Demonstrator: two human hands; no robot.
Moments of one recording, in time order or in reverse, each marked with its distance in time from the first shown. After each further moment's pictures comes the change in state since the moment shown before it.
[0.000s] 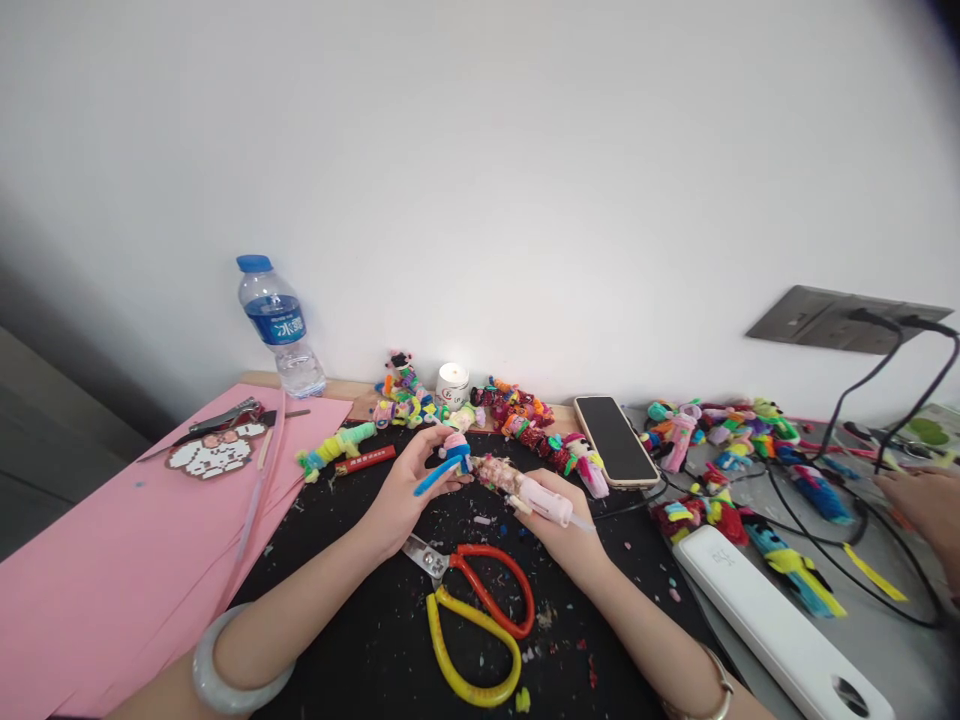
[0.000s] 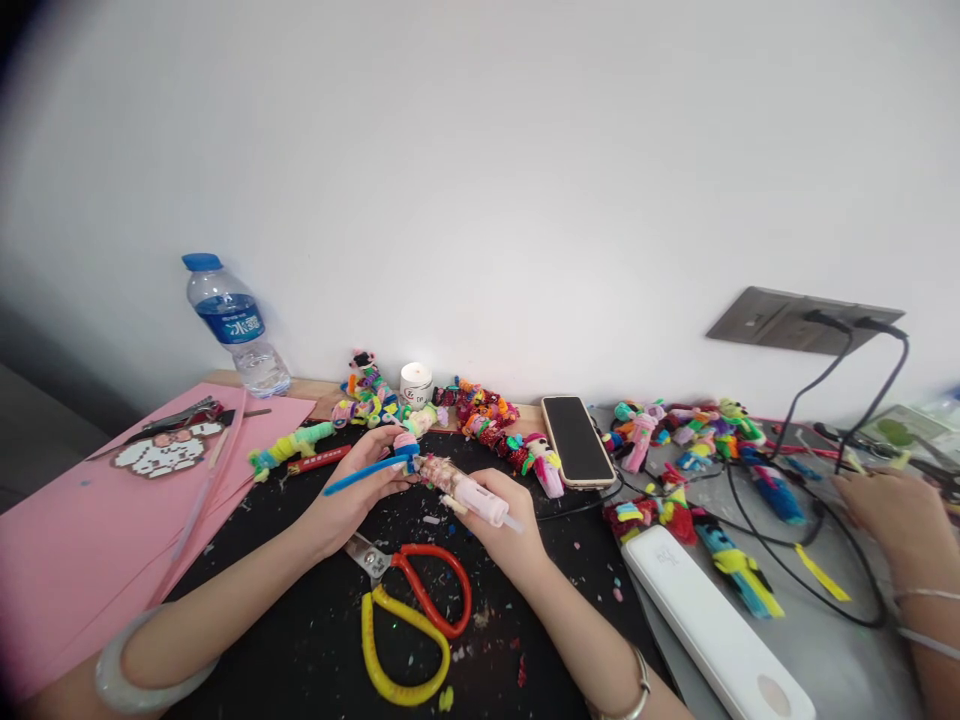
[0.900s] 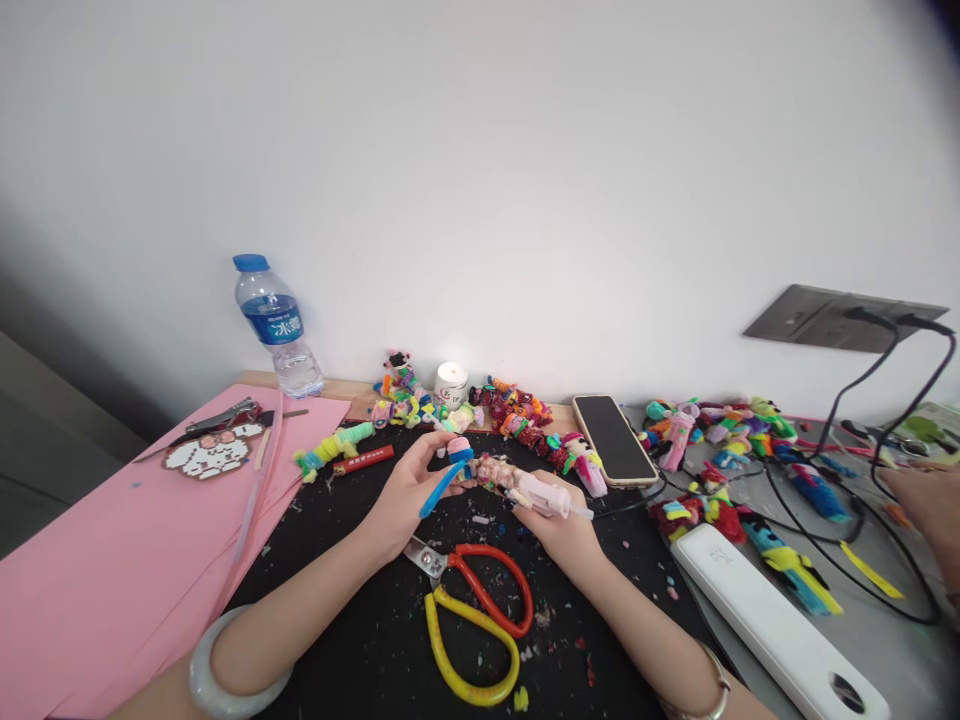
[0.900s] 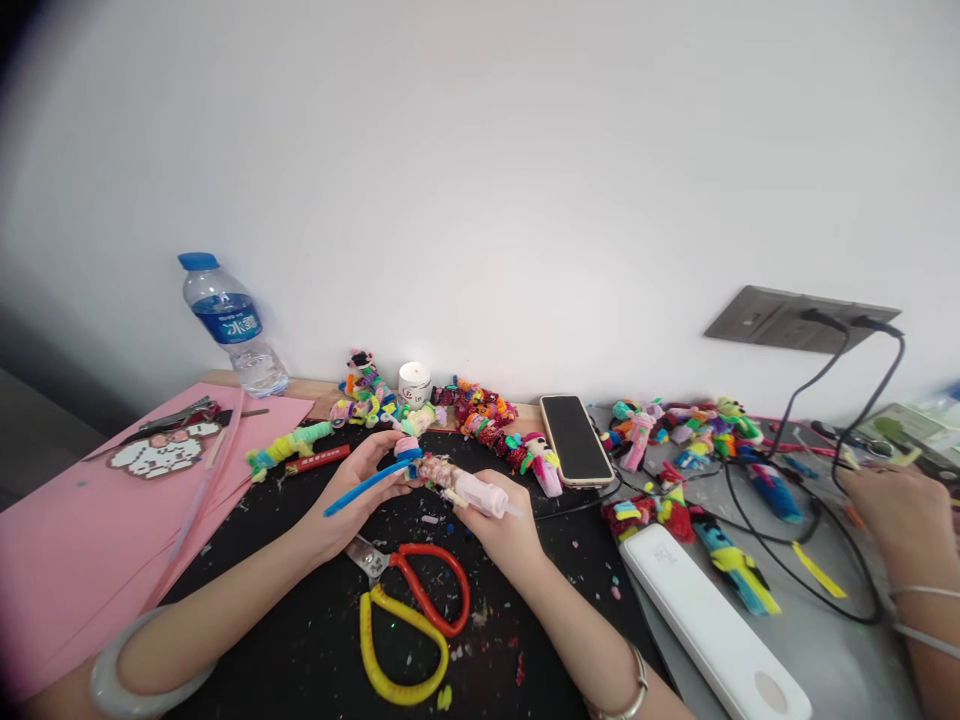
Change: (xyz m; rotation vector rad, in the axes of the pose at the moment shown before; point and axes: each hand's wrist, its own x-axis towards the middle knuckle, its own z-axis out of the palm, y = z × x) left_hand -0.002 -0.003 0.002 -0.049 -0.005 -0.016; right_hand 0.001 -0.001 0.002 0.056 0.057 0.025
